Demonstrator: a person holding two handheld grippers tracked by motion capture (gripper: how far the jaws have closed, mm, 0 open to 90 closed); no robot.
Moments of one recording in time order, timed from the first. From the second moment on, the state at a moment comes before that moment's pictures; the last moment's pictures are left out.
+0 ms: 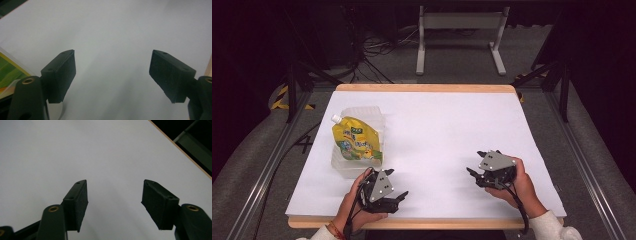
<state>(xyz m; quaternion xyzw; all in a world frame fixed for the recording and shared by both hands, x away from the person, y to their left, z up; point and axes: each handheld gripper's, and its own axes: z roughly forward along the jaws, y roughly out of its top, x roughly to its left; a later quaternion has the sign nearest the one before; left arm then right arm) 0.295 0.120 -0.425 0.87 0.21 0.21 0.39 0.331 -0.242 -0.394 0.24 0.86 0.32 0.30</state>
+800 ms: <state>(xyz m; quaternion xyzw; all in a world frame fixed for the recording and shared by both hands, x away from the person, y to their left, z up) 0.301 0.122 -0.435 0.88 0.21 0.19 0.39 0.295 -0.328 -0.437 0.34 0.83 0.33 0.30</state>
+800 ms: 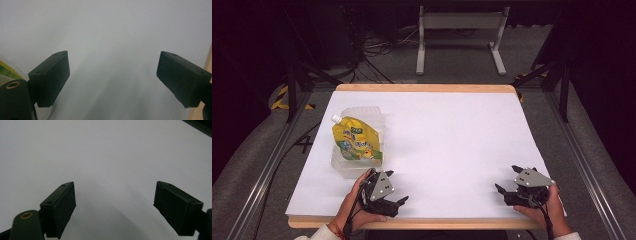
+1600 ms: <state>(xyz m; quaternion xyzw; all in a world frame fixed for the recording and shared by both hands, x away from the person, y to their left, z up) 0.303 0.121 -0.440 0.88 0.19 0.17 0.39 0.270 -0.354 -0.443 0.39 0.79 0.35 0.31</state>
